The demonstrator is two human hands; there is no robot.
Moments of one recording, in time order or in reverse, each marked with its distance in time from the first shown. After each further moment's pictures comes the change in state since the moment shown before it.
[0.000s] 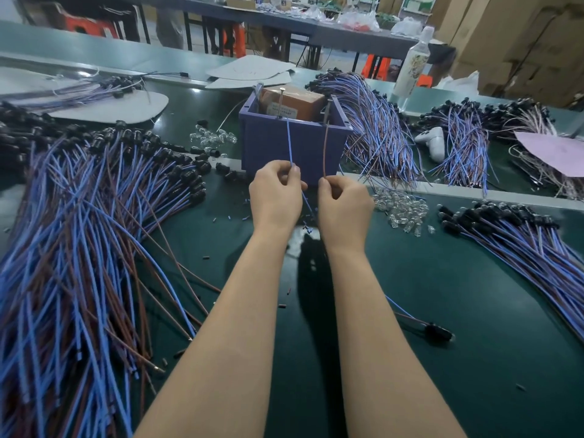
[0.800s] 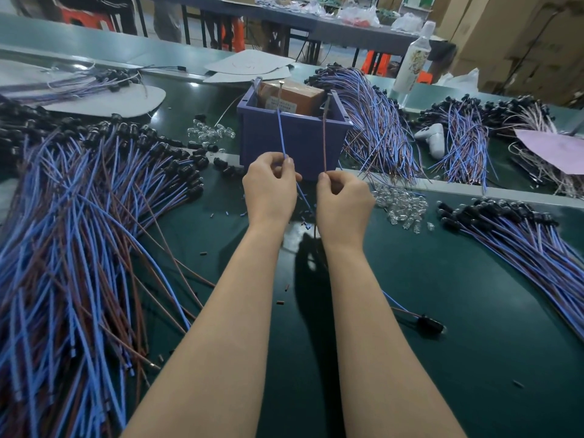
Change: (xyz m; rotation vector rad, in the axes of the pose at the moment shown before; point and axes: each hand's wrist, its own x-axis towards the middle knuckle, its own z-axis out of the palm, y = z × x) left_hand 0.005 -0.003 0.001 -0.050 0.050 0.024; right_hand -0.001 -0.001 -0.001 0.052 0.033 -0.007
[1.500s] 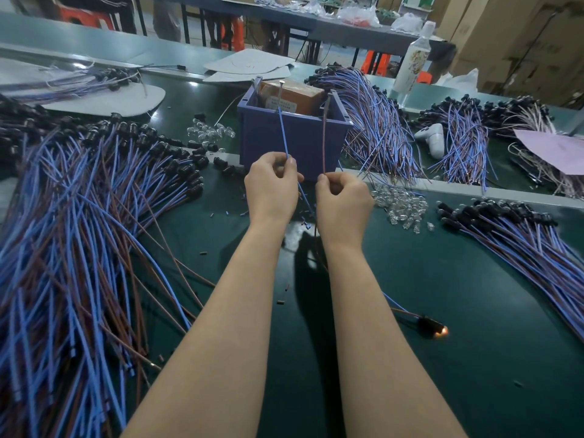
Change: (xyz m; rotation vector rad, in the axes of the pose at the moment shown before) left_hand -0.001 0.000 0.000 0.000 -0.032 0.004; right_hand 0.001 0.003 0.002 0.005 -0.007 0.019
